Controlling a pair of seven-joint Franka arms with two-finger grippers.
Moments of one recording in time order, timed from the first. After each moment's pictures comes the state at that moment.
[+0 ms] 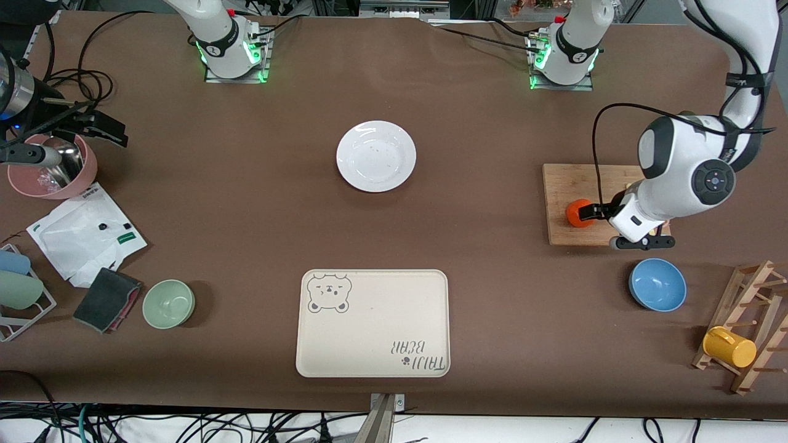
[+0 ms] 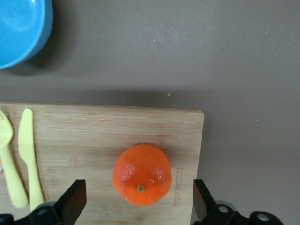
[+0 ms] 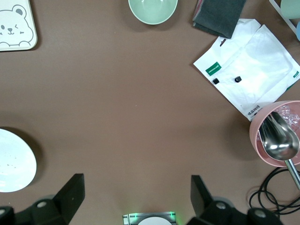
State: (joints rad) left arm -0.03 0.30 0.01 -2.07 -0.04 2.22 -0.05; right arm 0.08 0.01 -0.05 -1.63 -0.03 1.51 0.09
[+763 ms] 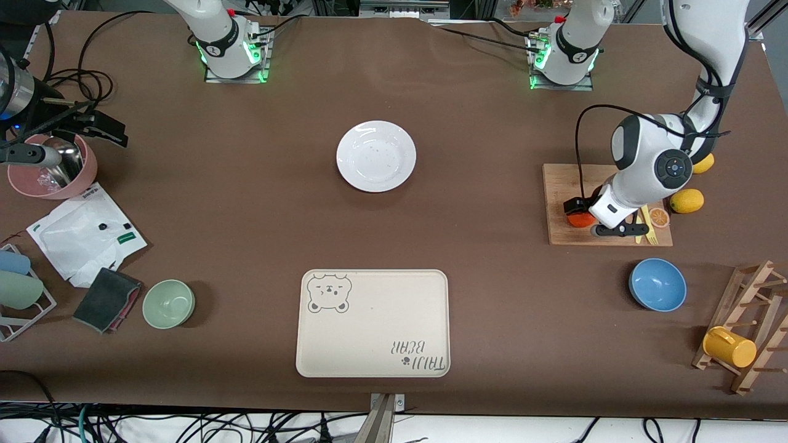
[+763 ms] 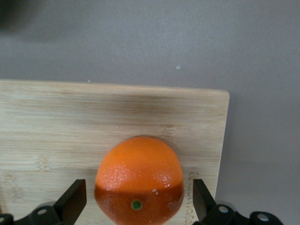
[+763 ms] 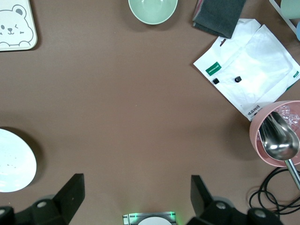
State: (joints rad) left arm -0.03 0.32 0.00 -2.25 -0.04 2.44 -0.05; right arm 0.08 0.01 -0.05 -1.63 -0.03 1.51 0.09
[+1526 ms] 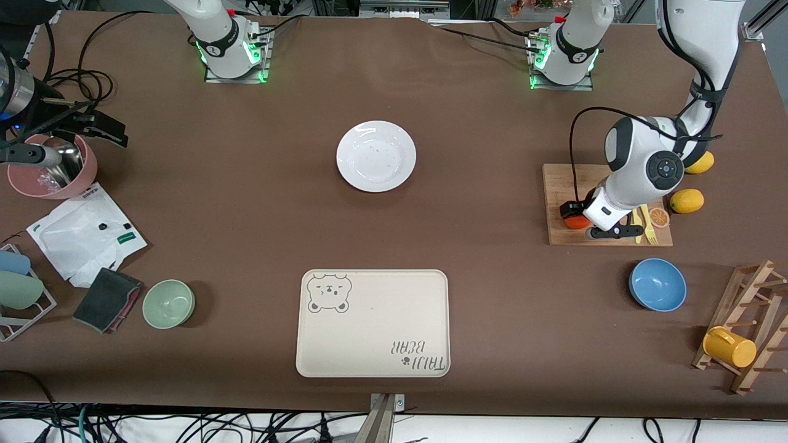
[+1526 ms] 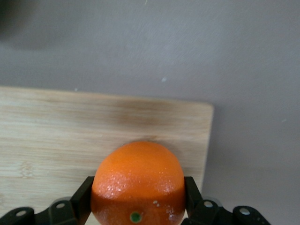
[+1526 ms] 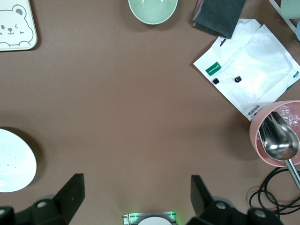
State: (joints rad) left arm -0.03 0.32 -0.03 -2.23 -0.04 2.46 -0.14; right arm 0.08 0.01 -0.05 -1.63 -0.03 1.51 0.09
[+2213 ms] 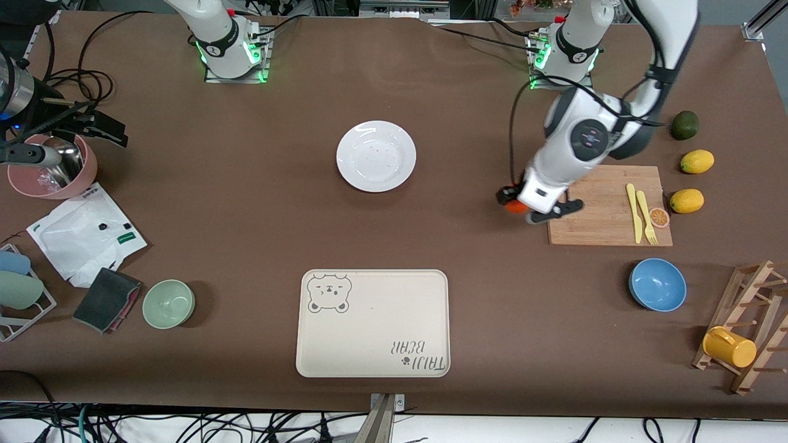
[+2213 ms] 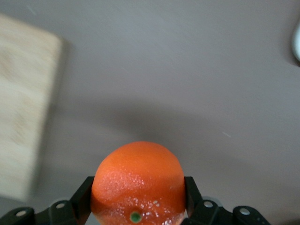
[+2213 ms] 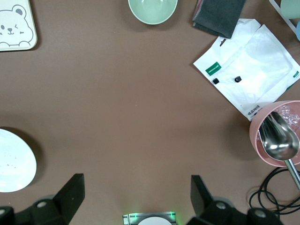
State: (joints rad) left arm -0.05 0.25 -0.42 -2.15 -0.04 2.32 -0.80; right arm 0.08 0.01 -0.05 -1.63 -0.03 1.51 0.09
